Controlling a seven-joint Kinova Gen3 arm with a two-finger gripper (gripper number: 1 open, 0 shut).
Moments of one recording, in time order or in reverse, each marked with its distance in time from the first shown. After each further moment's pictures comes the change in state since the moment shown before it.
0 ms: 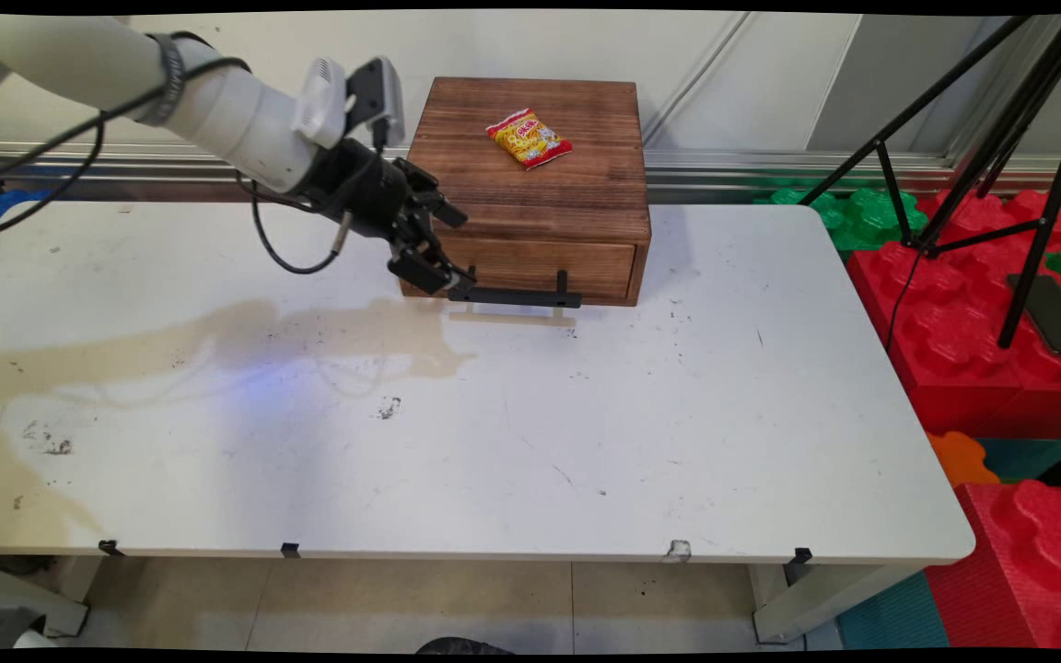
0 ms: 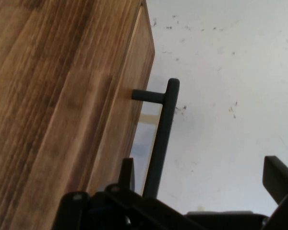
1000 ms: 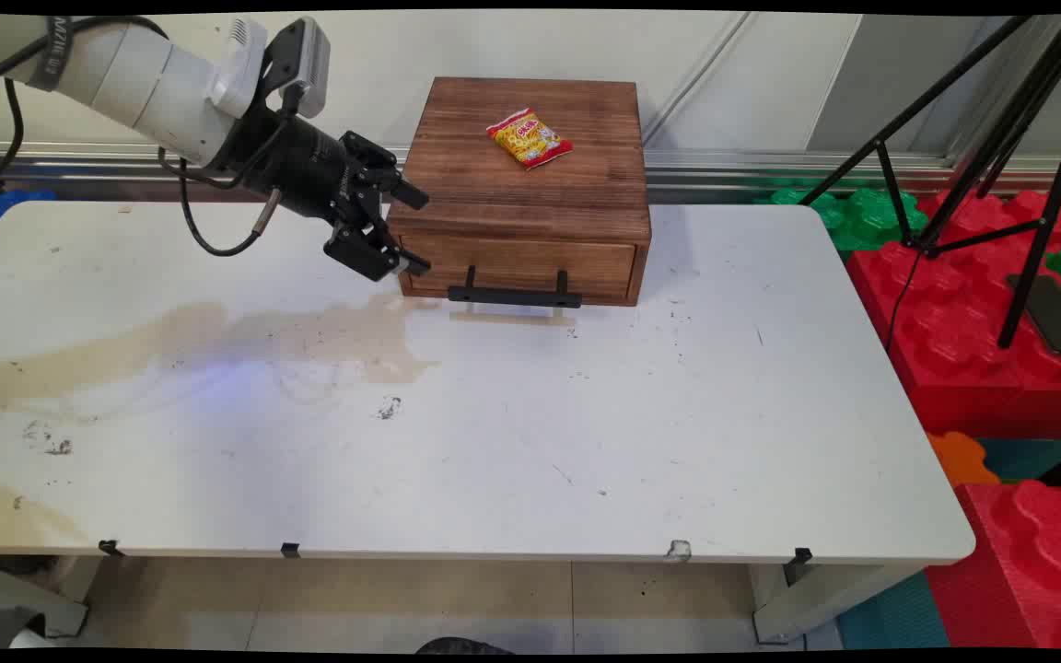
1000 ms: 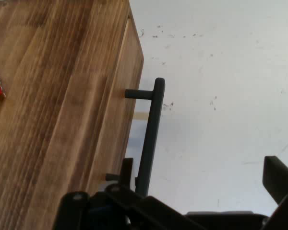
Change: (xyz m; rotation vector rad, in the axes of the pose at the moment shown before) arm -0.015 0.001 -0.062 -0.020 0.042 0.058
